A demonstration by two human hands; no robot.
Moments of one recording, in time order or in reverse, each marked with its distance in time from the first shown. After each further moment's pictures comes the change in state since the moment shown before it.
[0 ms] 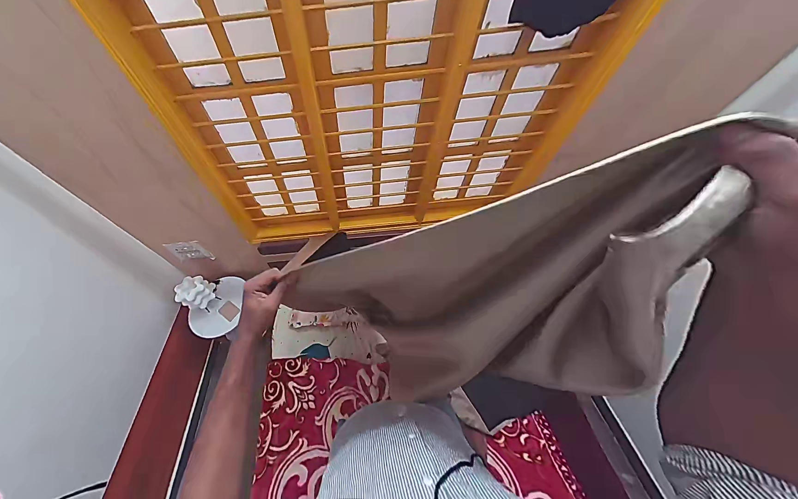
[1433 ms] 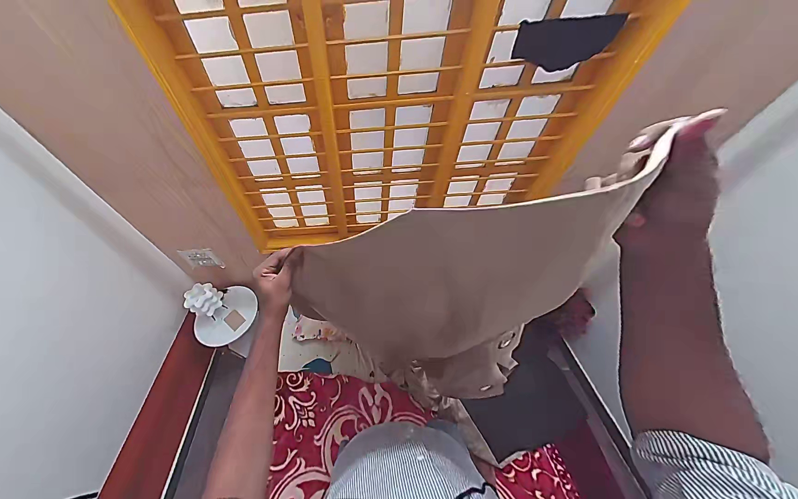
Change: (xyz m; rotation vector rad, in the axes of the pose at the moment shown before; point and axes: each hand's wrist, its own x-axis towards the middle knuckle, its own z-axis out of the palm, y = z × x) left_hand 0.032 0.025 0.019 -0.075 0.333 -0.009; right_hand 0.025 0.043 0.043 0.653 -0.278 -0.067
